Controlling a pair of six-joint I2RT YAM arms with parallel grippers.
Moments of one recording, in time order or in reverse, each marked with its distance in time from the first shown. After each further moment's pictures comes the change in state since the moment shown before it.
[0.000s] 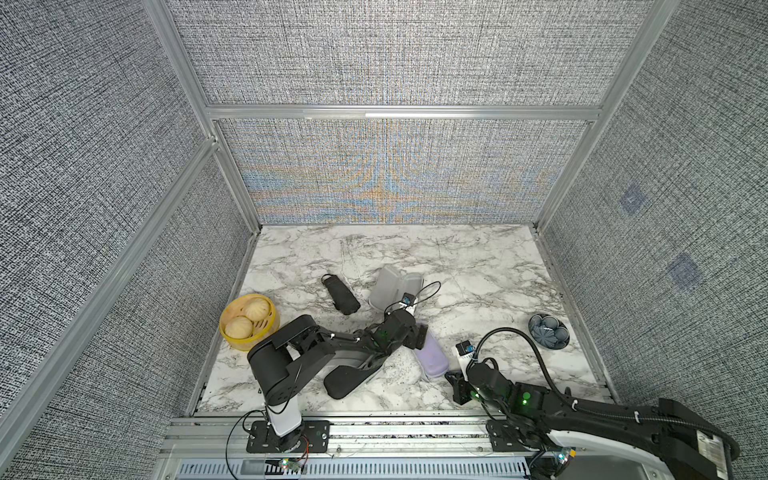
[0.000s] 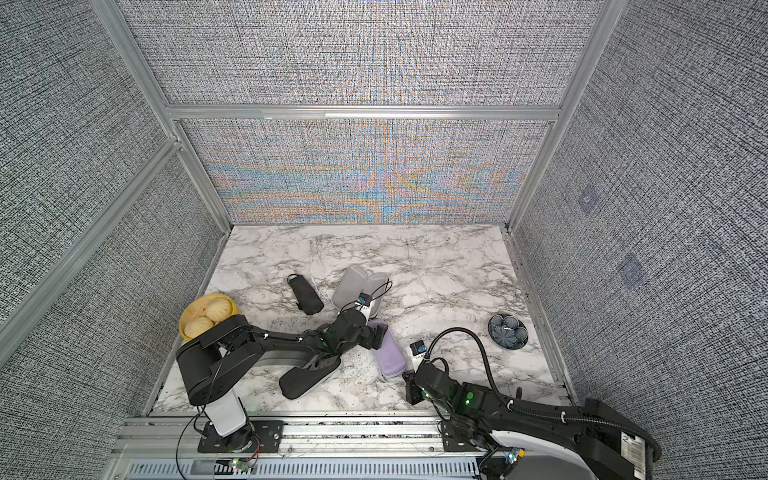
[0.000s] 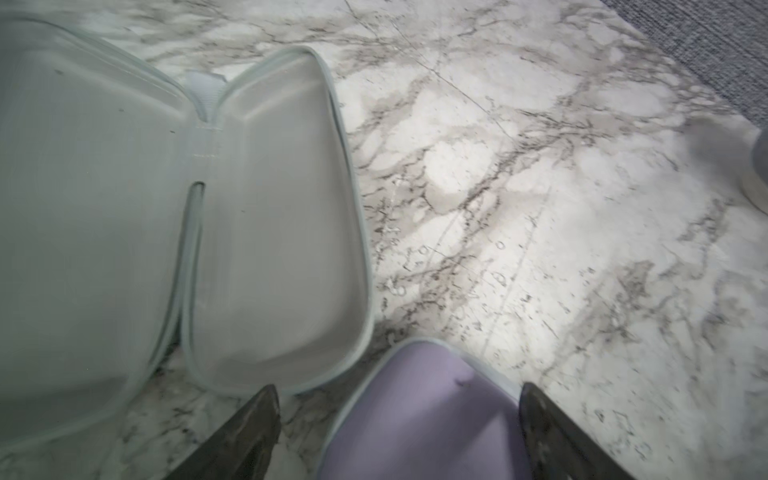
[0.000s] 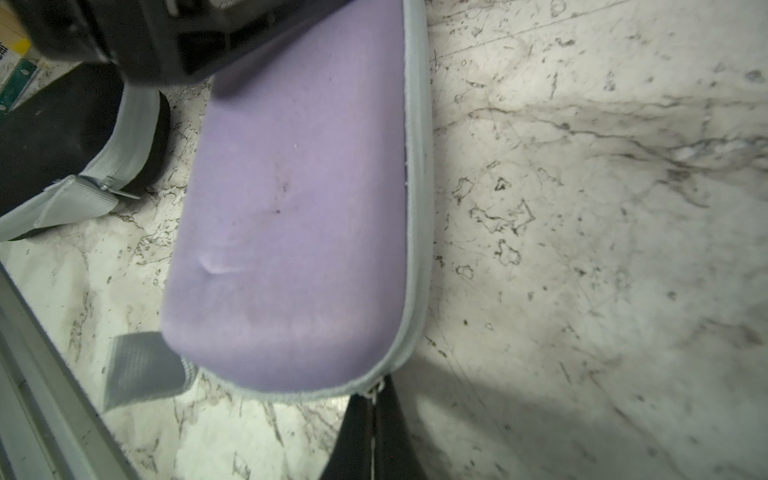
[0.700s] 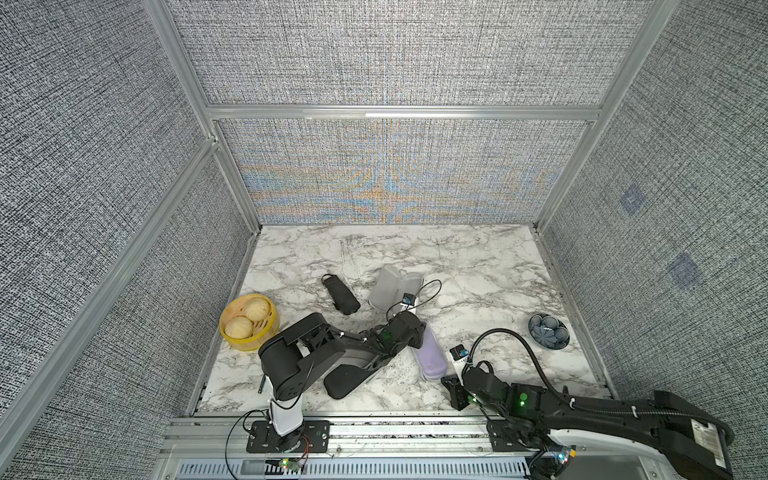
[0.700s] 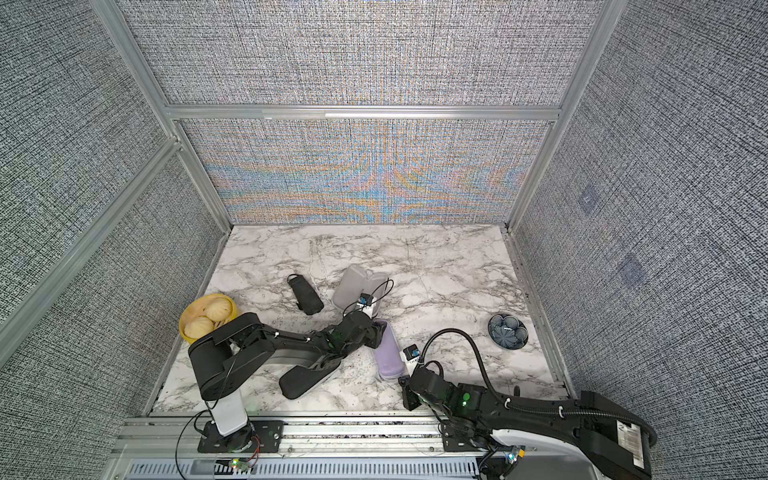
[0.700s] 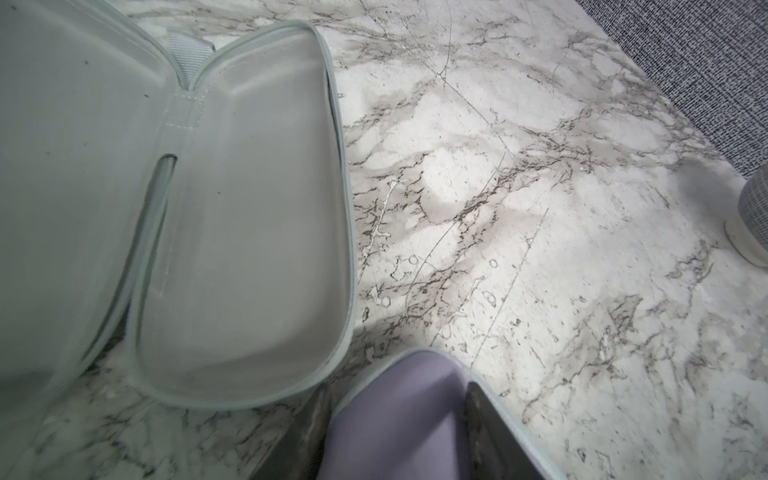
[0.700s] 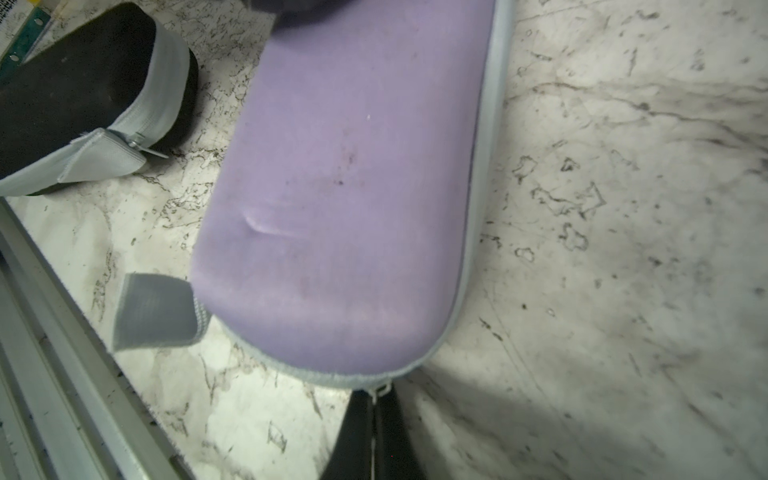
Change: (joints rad) left arm -0.024 0.081 0.040 0.023 -0.062 -0.137; right arm 0.102 0.035 0.033 -0.031 0.003 0.020
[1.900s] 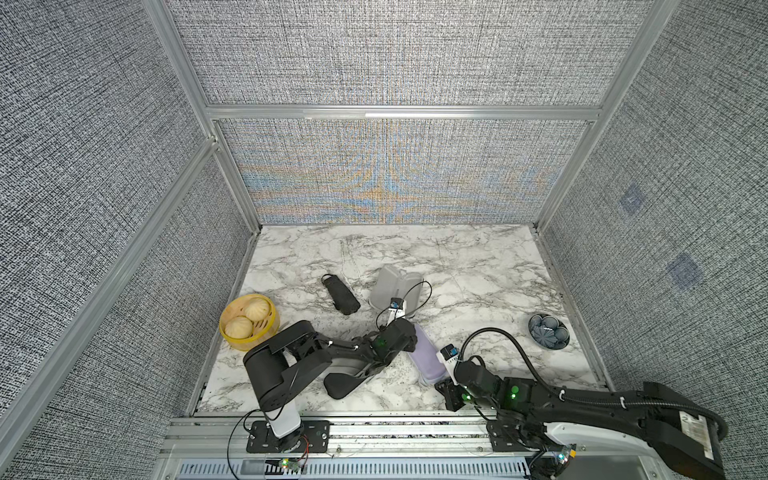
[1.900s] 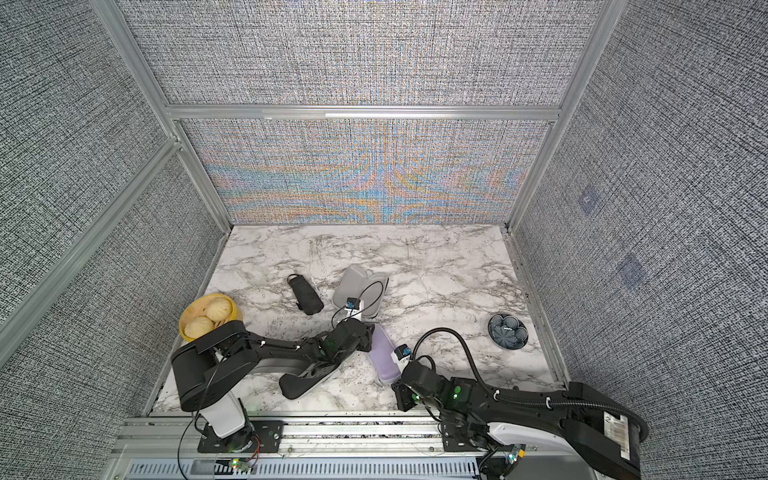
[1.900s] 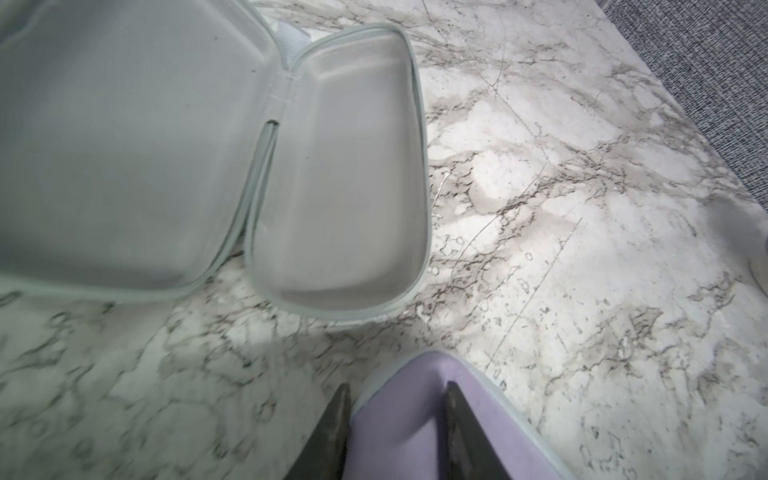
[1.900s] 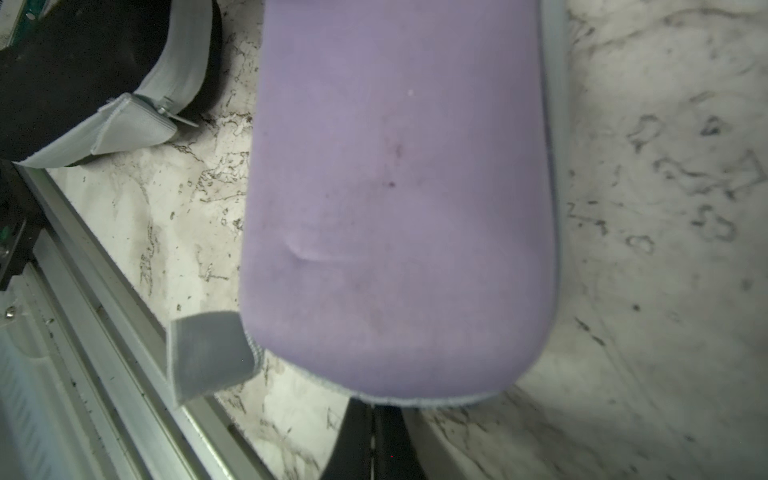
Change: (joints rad) left arm -0.042 -0.143 -0.119 -0.071 -0.126 -0.140; right arm -0.082 0.088 0.088 -0.053 -0.156 -0.011
